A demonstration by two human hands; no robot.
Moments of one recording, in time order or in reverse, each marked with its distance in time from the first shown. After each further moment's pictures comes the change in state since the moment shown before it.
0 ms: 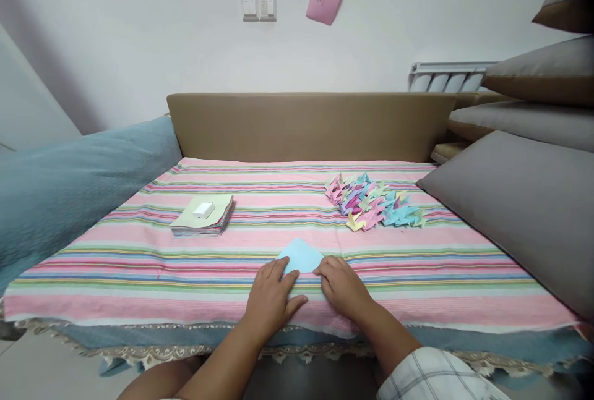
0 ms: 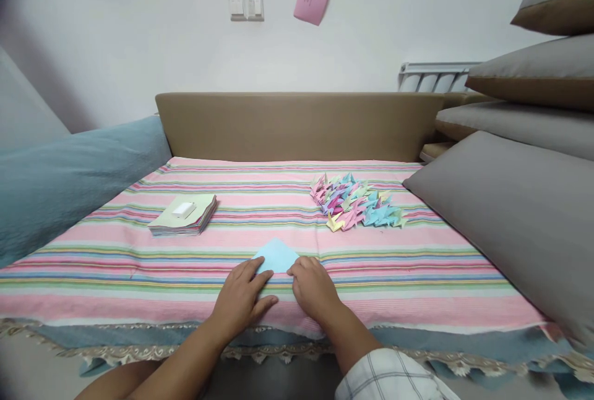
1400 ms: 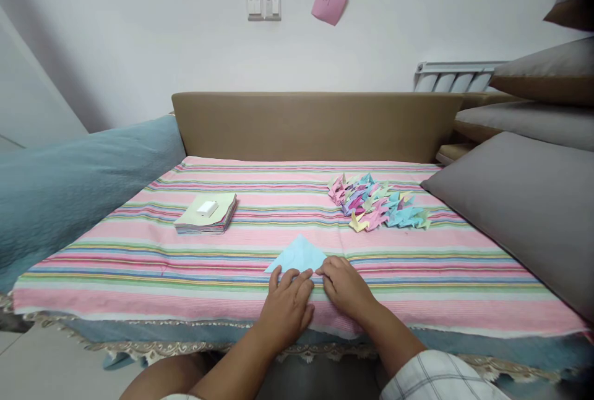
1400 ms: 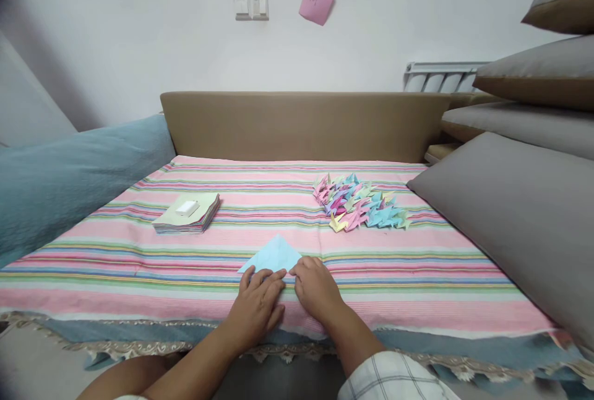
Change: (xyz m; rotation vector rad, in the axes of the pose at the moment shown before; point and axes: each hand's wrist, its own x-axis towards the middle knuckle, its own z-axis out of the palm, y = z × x) left_hand -0.008 0.025 0.009 -0.068 -0.041 0.101; right_hand 0.000 0.000 0.000 -0.021 0.004 -0.025
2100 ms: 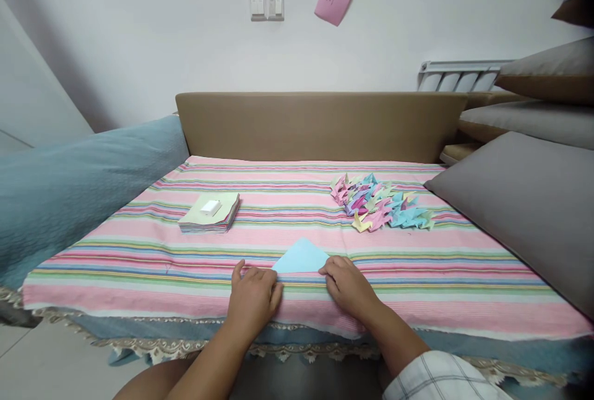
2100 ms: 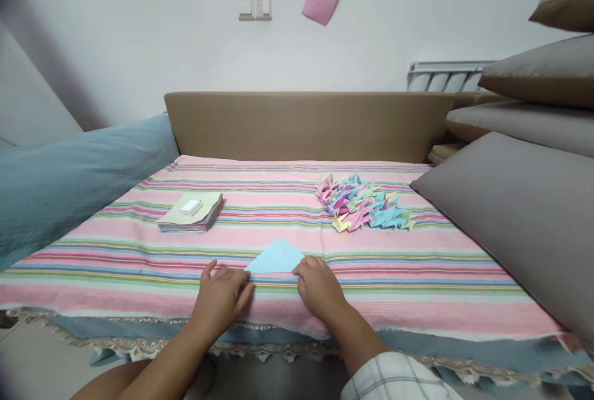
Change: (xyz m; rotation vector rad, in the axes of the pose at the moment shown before) left_hand -0.011 -0.032 -0.046 0.179 0.034 -0.298; right_hand 0.000 0.003 0.002 0.062 -0.006 0.021
